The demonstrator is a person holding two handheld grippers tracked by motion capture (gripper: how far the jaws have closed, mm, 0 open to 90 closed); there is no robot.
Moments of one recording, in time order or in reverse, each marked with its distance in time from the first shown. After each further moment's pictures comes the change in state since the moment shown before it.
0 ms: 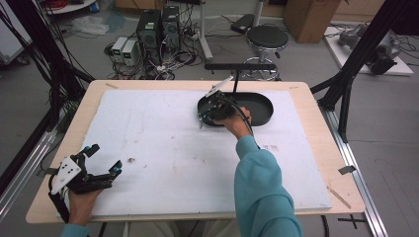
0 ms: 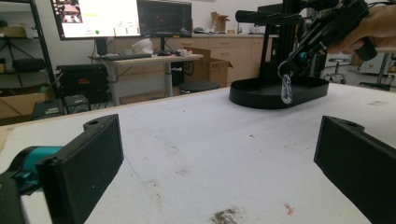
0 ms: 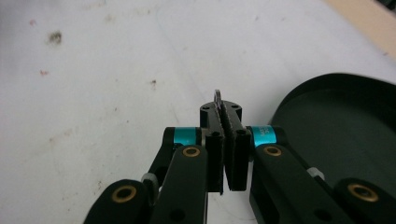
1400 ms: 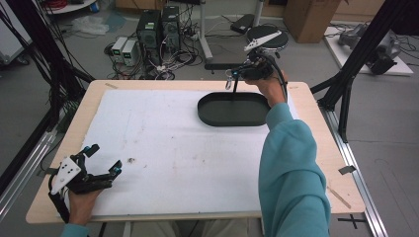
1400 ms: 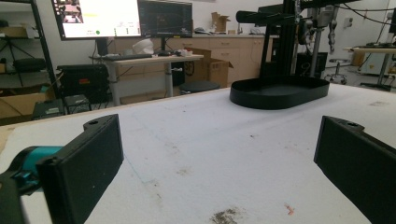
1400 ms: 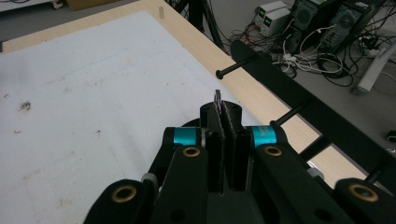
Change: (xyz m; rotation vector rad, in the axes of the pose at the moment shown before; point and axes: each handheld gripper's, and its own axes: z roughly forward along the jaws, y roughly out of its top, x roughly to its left) left arm 0.000 0.000 0.000 -0.003 -0.001 -0.003; right arm -0.059 0.039 -0.129 -0.156 -0.181 0.027
